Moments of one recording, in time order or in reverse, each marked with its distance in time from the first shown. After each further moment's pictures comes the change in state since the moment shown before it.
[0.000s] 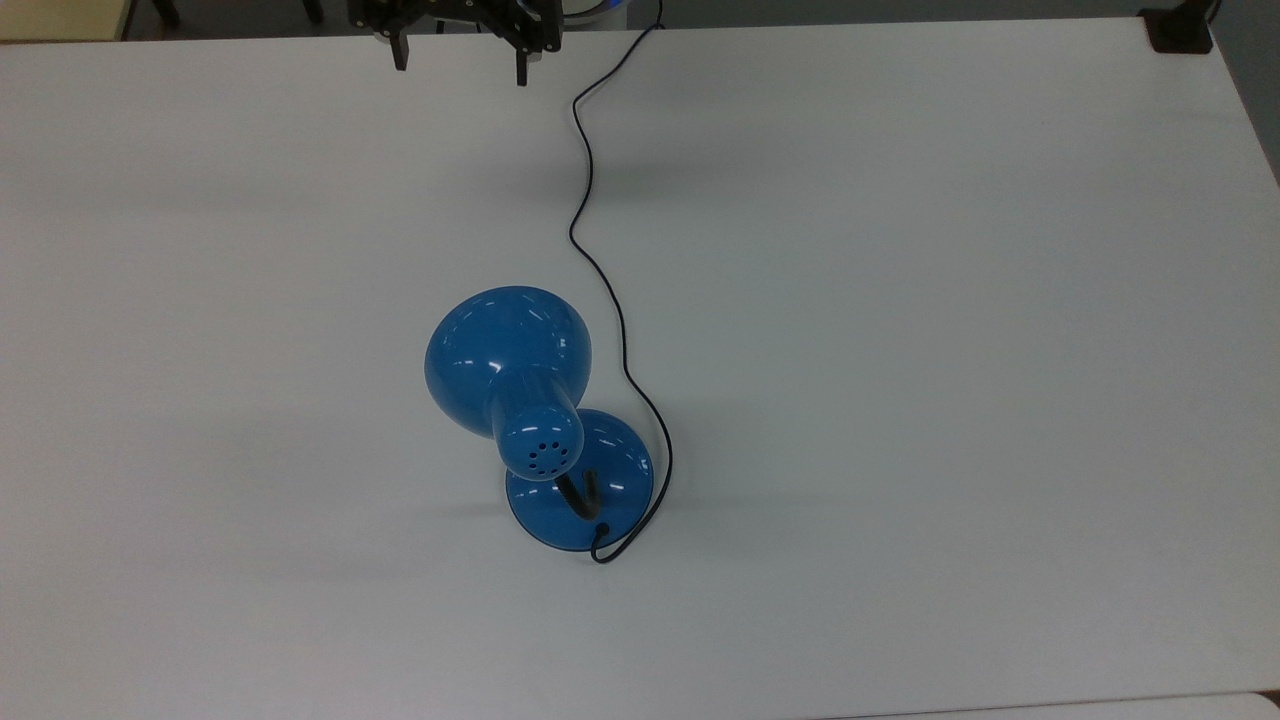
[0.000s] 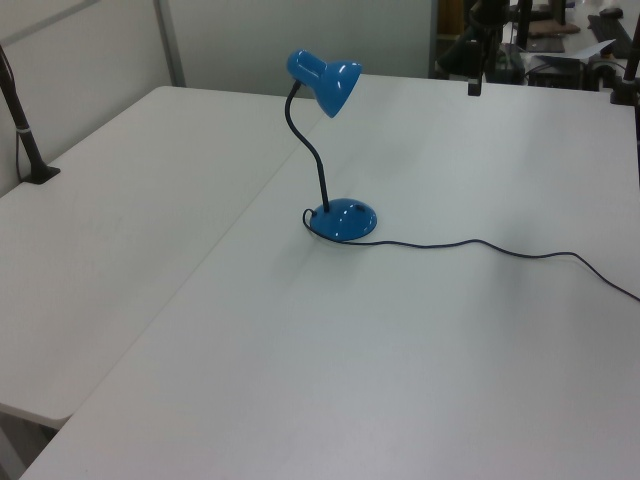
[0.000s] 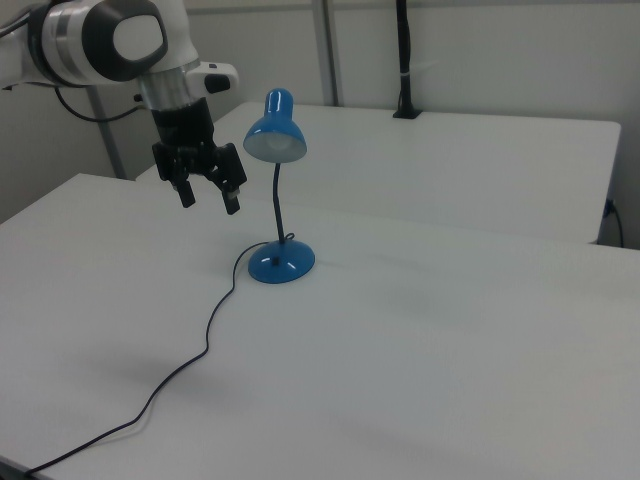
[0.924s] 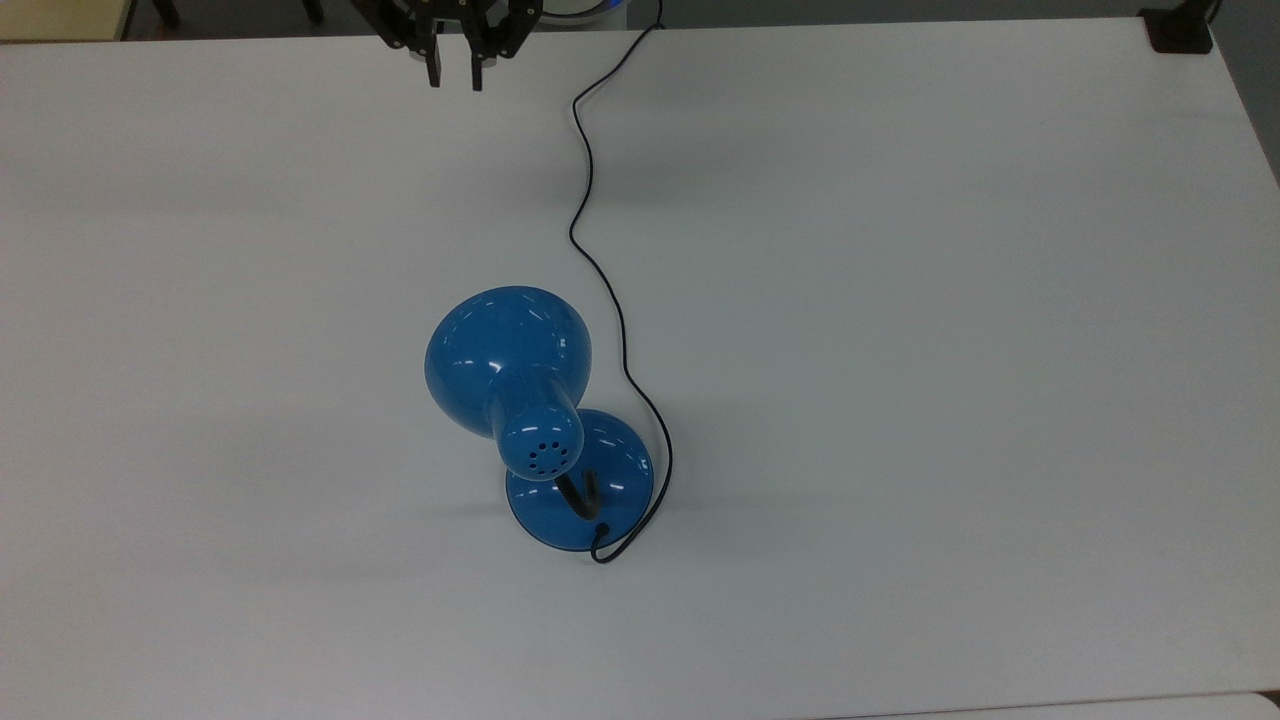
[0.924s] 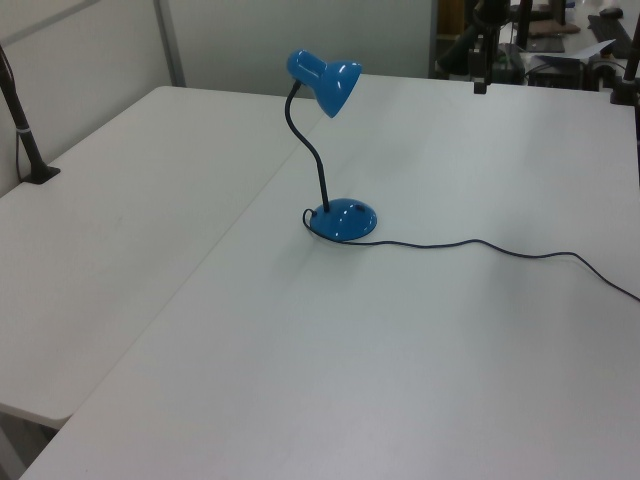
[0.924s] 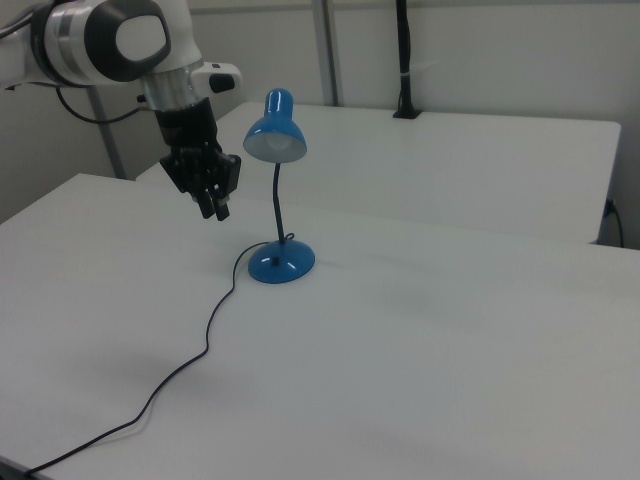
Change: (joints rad) arm 0.000 0.000 -0.011 0.000 0.000 0.000 -0.065
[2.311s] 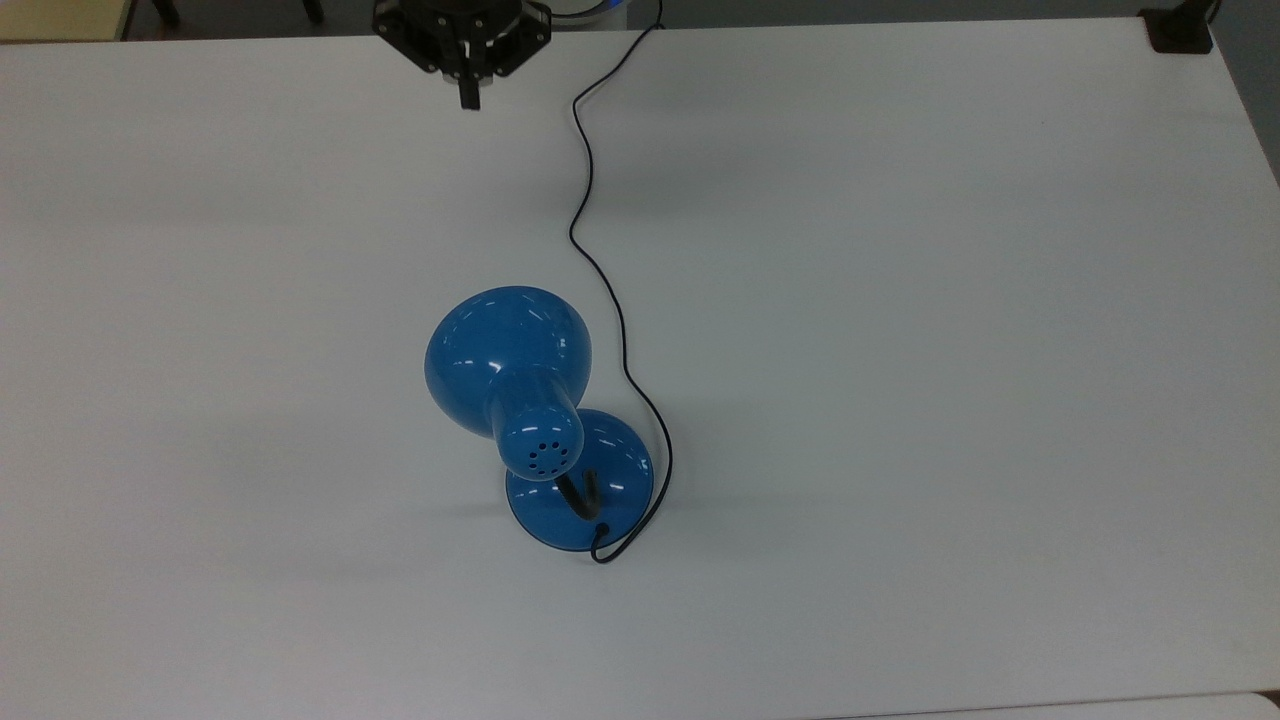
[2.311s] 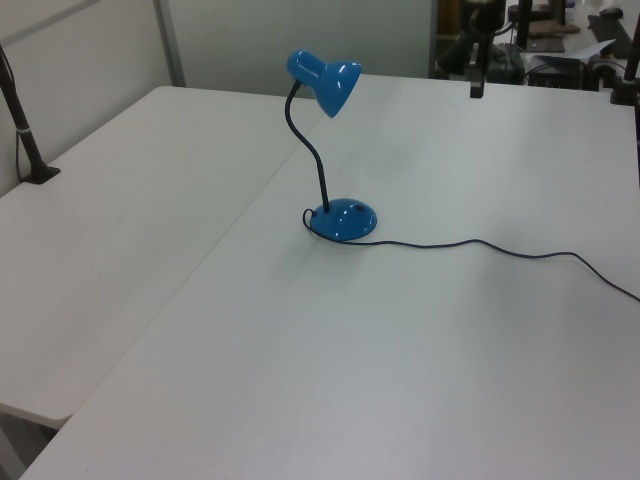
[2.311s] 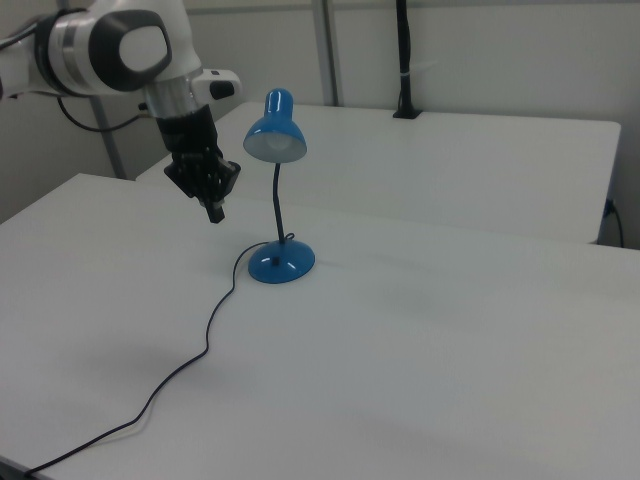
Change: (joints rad) arm 0.007 0.015 0.011 -0.023 0.000 0.055 -0.014
